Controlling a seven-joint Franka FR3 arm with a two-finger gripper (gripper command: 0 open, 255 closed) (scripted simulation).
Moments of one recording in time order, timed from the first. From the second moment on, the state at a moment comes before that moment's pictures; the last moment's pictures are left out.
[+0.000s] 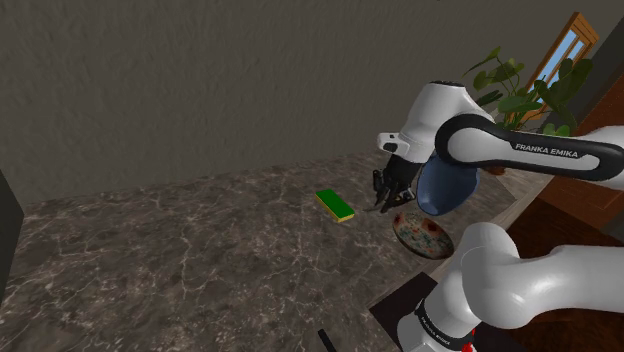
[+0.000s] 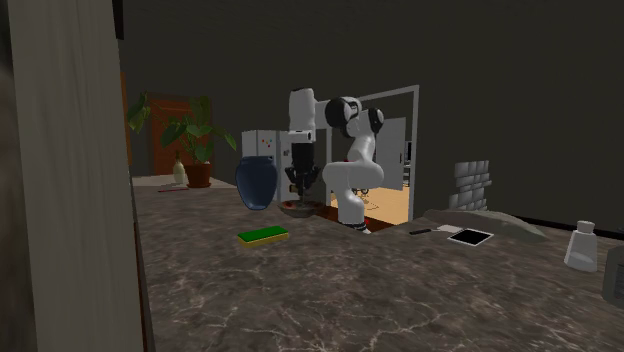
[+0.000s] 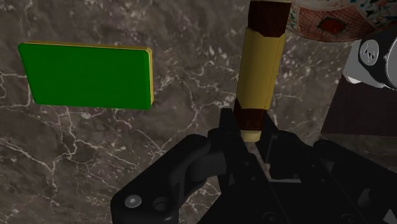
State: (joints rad) arm 0.28 -1.02 -0.32 -2.78 -0.24 1.81 -1.21
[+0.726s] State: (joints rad) arm 0.05 -1.34 -0.48 -2.83 -0.42 1.54 -1.46
